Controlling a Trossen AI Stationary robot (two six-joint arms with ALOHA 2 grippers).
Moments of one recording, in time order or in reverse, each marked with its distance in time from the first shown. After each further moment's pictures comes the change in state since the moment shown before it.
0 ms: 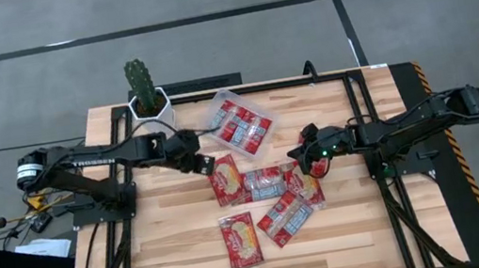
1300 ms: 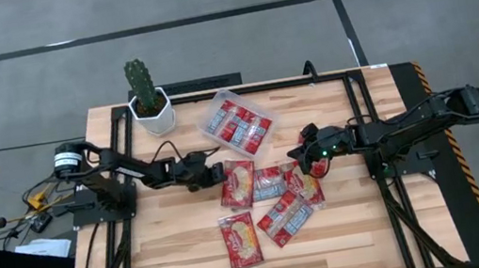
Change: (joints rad) left arm -0.039 0.388 -0.448 1.048 0.045 -0.417; right arm 0.000 0.000 0.000 0.000 0.002 0.003
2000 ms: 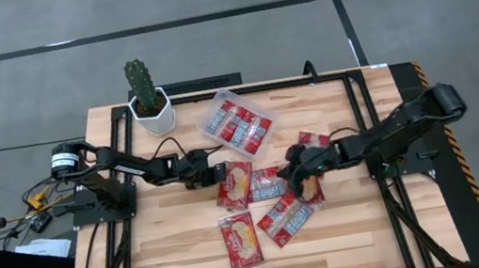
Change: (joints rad) left arm 0.003 -0.065 0.080 -0.134 0.022 0.054; right arm 0.166 0.295 0.161 0.059 0.008 -0.126
